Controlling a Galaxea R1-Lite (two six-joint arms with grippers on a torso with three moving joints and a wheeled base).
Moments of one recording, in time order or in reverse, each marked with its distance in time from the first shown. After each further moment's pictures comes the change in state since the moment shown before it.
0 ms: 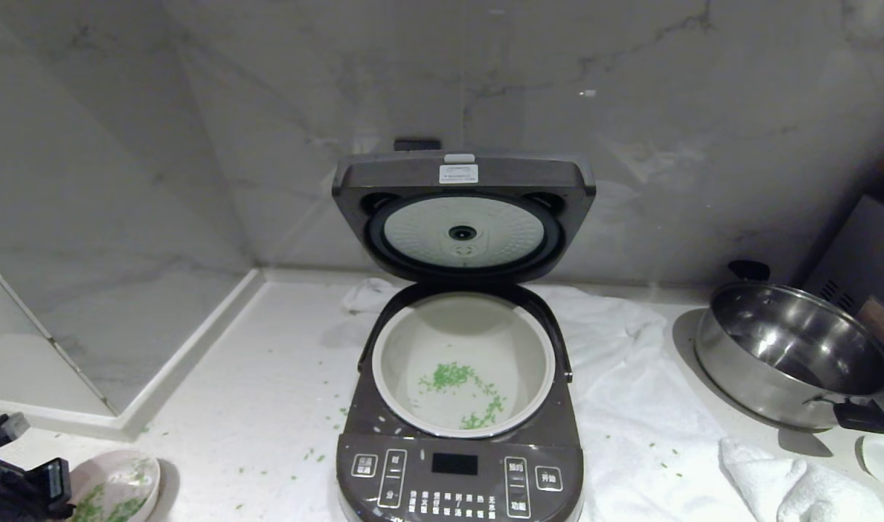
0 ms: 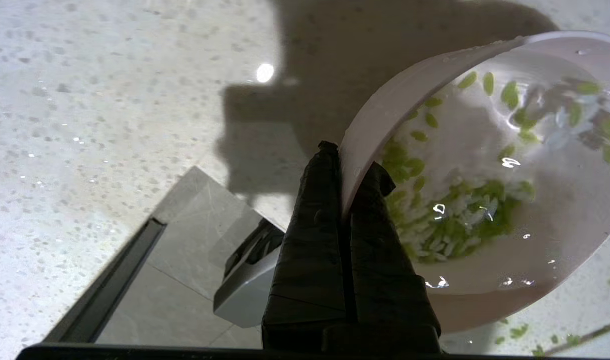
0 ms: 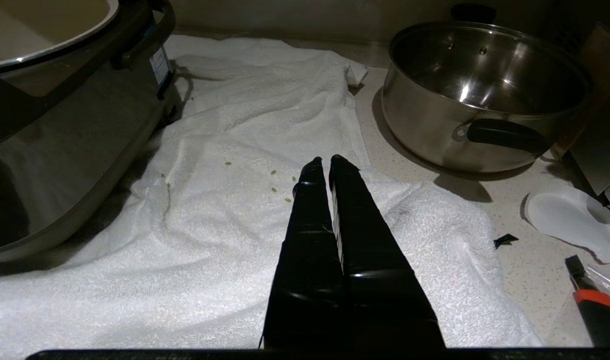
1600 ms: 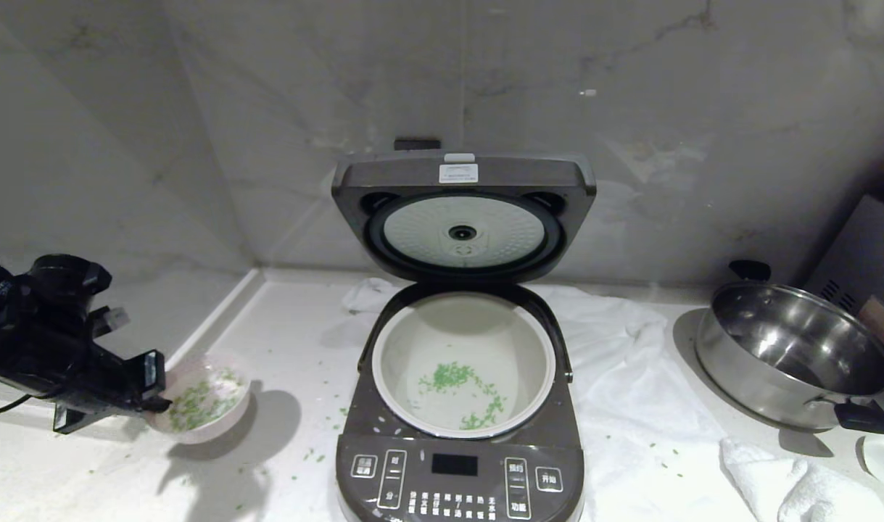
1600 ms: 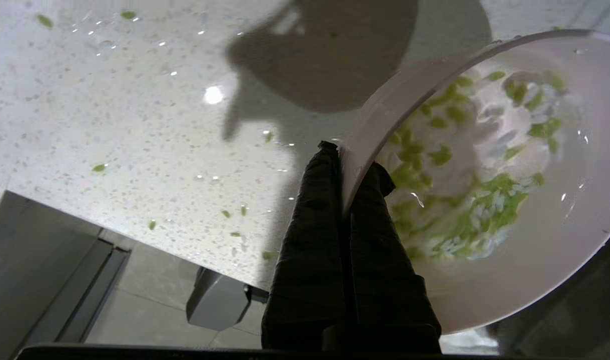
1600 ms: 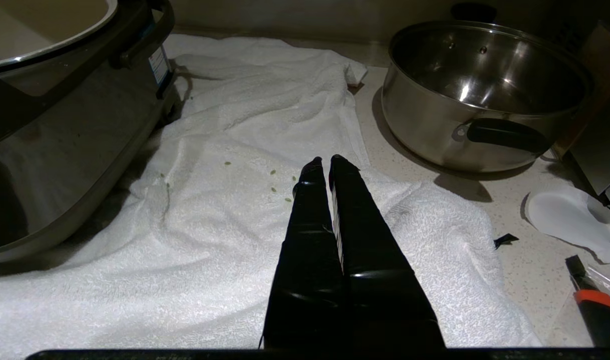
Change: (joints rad) left arm -0.443 -0.129 -0.387 0.435 -0.030 -0.294; right arm 0.000 0.000 0.000 0.000 0.000 0.000
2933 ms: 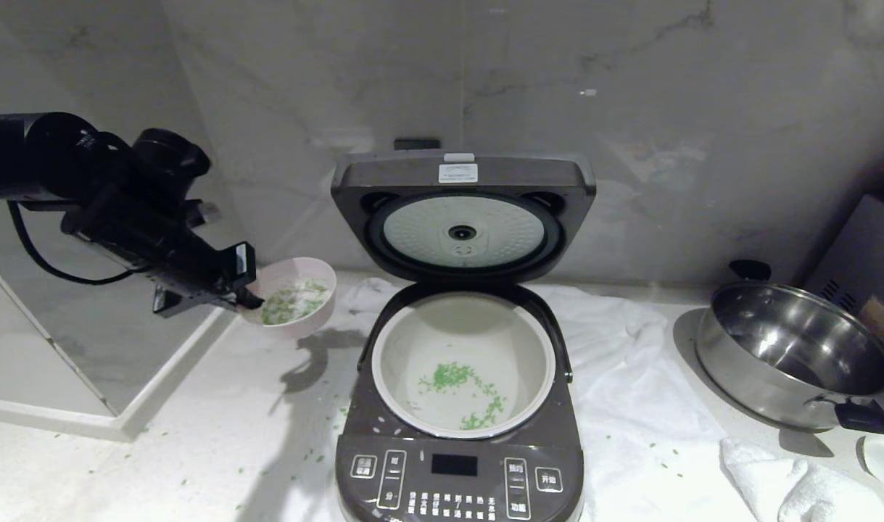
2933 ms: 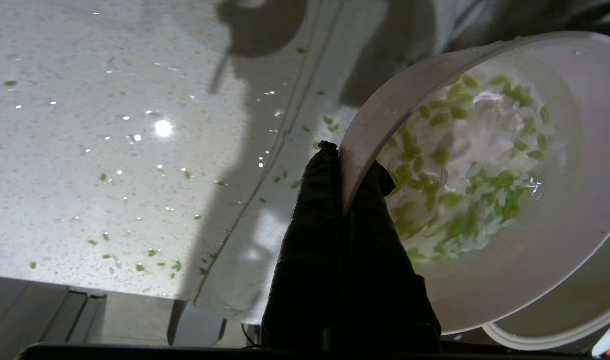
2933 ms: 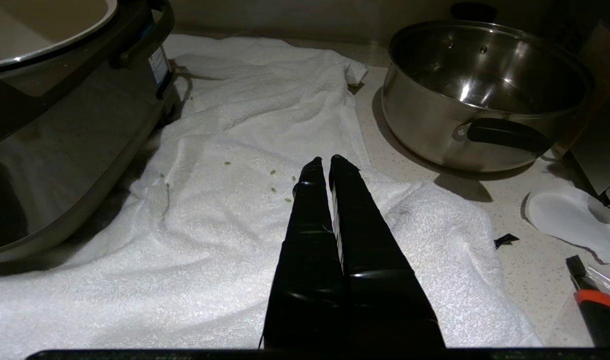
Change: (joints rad) left arm -0.318 0.108 -0.646 0.410 -0.027 -0.156; right arm 0.000 0.000 0.000 0.000 0.001 0.001
